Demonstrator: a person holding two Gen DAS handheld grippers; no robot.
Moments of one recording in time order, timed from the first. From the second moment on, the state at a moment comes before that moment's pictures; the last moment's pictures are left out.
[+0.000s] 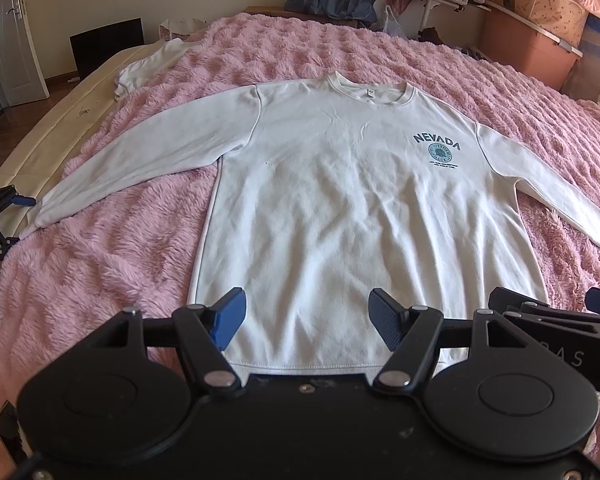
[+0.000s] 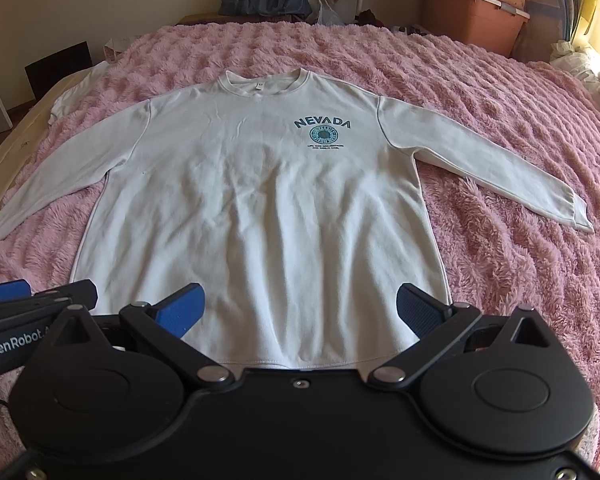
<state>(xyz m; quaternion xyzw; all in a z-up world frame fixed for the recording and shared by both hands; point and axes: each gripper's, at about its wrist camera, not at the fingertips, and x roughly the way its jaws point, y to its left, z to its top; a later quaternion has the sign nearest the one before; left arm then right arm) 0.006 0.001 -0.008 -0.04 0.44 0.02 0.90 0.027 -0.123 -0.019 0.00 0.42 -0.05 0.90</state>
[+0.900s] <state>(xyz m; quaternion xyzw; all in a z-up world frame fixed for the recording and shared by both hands) 0.009 0.002 -0.009 -0.05 0.45 0.02 0.89 0.028 -0.124 -0.019 0.00 0.42 -0.05 0.90</state>
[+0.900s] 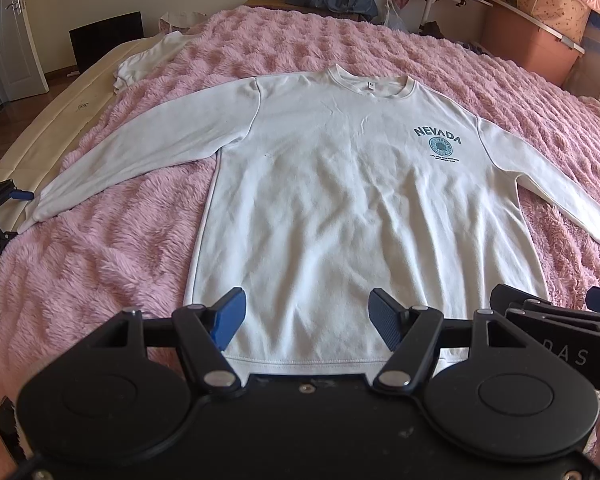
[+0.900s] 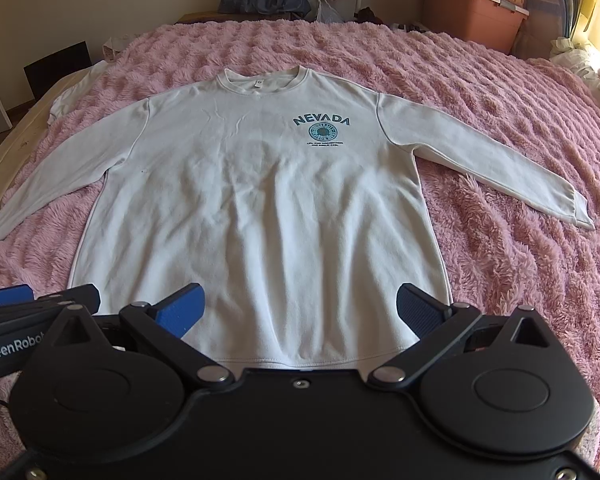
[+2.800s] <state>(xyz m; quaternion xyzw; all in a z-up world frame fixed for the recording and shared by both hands) 0.226 -0.211 -0.054 -0.03 0.42 -0.19 0.89 0.069 -0.393 -0.034 0.07 0.30 -0.26 0.91</state>
